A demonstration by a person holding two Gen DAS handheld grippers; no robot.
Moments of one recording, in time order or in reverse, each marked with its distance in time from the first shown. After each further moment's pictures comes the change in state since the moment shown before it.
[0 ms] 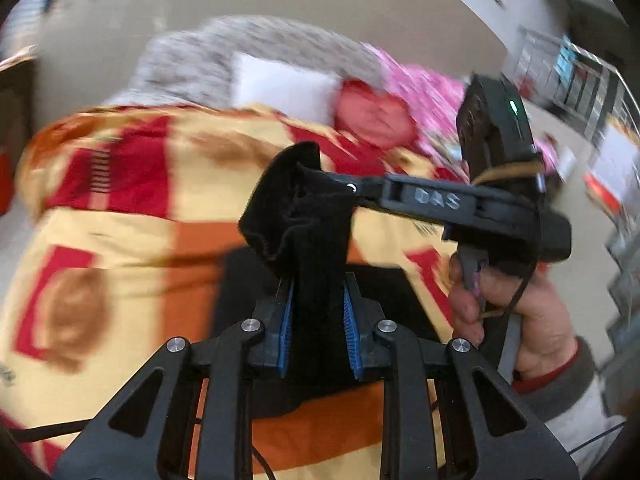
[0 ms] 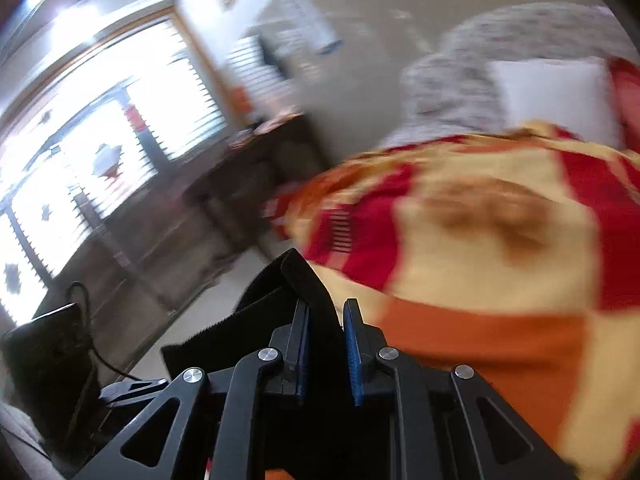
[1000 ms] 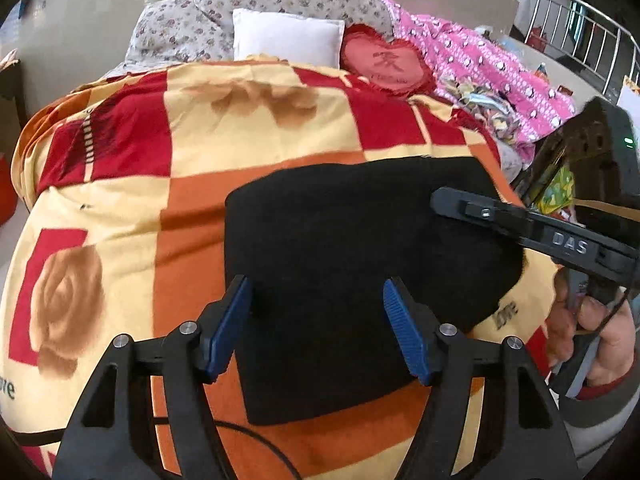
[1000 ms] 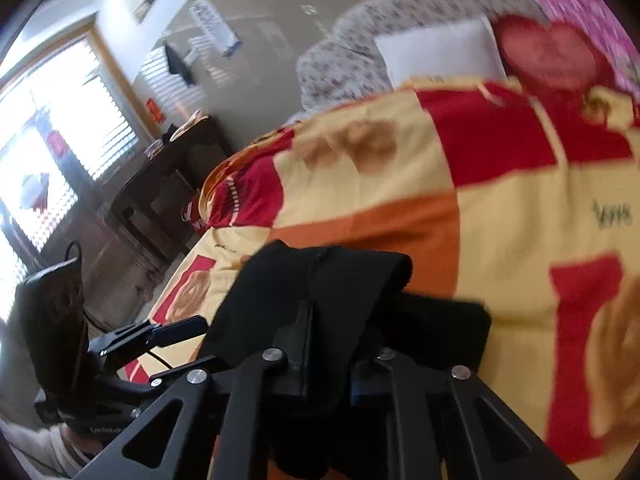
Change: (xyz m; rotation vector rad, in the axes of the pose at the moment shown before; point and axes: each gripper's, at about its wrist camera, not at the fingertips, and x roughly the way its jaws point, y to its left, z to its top) left arm 0.034 0.023 -0.015 0.034 0.139 0.090; right arm -0.039 -0.020 -0.059 0.043 0.001 -0.171
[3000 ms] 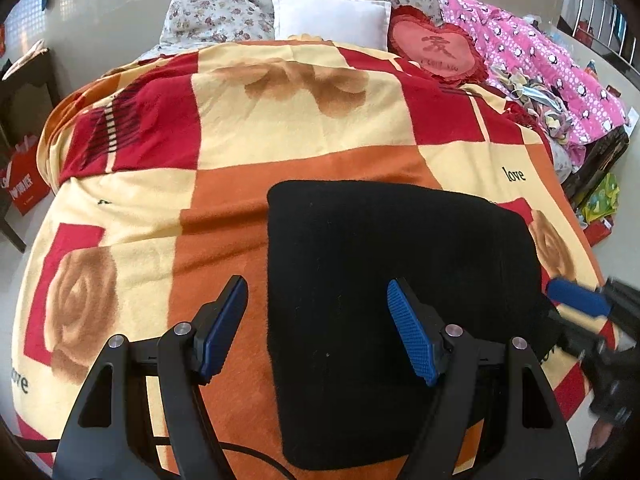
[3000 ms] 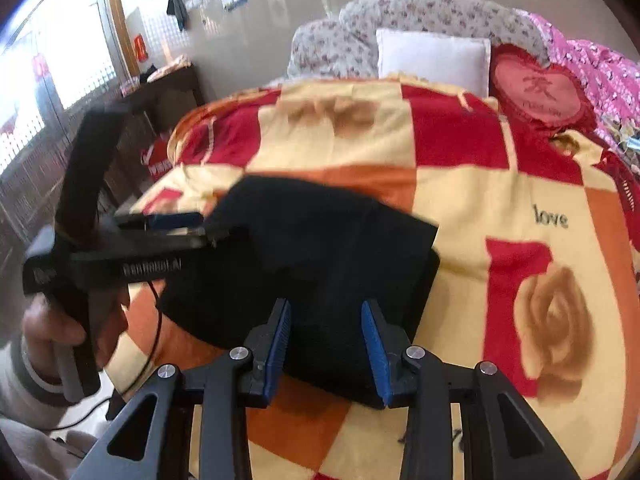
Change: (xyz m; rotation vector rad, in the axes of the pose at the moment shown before) left arm 0.035 0.005 0.019 -0.048 0.073 0.183; right arm -0.036 0.017 -0.038 -0.133 0.109 -0.204
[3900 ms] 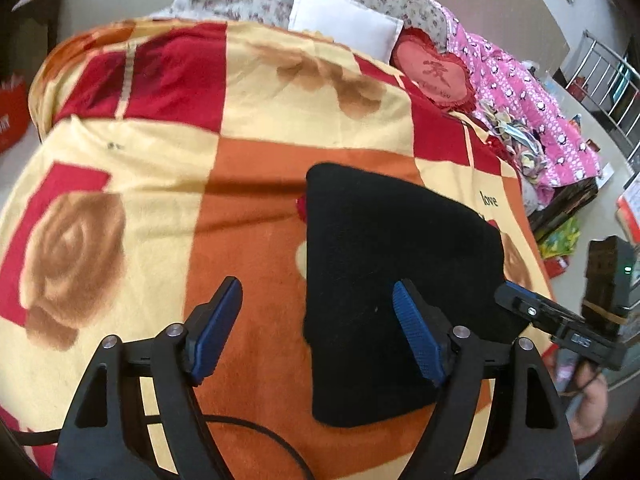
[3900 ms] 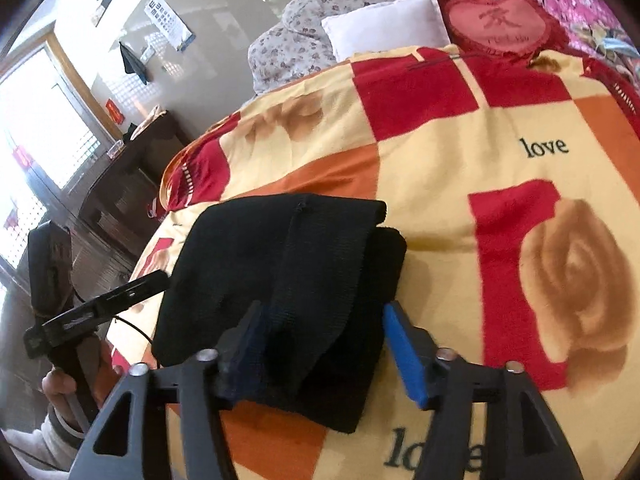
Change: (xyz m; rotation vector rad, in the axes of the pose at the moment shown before) left arm -0.011 0.054 -0.018 -0.173 0.026 -0.204; right arm 0.031 -0.057 -0.013 0.279 0.019 0.108
